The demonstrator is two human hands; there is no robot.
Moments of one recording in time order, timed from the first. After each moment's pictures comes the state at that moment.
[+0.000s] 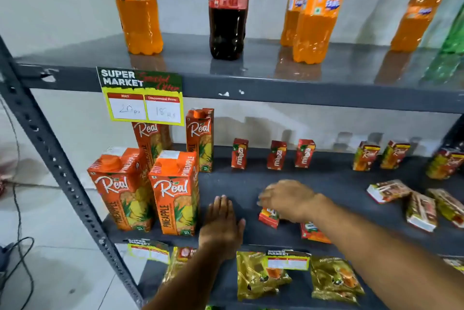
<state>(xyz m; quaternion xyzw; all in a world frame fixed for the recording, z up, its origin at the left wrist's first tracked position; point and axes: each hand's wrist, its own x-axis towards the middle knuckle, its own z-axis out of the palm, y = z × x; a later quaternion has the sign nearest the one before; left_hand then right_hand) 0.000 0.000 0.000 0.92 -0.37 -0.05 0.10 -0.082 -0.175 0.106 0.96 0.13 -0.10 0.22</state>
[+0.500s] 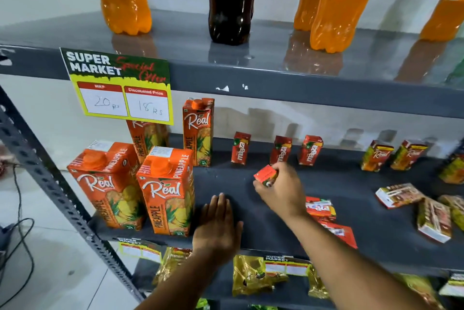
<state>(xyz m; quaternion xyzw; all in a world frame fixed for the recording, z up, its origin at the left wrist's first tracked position) 0.004 -0.005 -0.010 0.92 -0.38 -0.02 0.06 -0.049 -0.167 0.067 0.87 -0.29 0.30 -0.27</state>
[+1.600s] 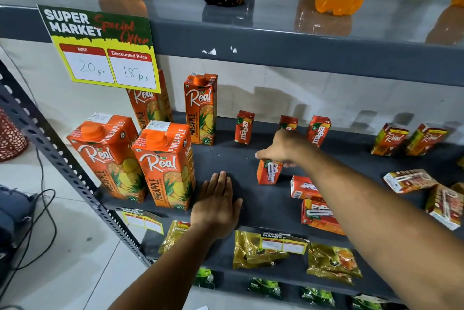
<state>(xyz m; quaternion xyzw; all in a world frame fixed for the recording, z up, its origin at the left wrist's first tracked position) 0.004 -0.003 -0.015 0.92 -0.37 0.00 0.09 -0.016 -0.194 0.144 0.94 -0.30 -0.11 -0.13</state>
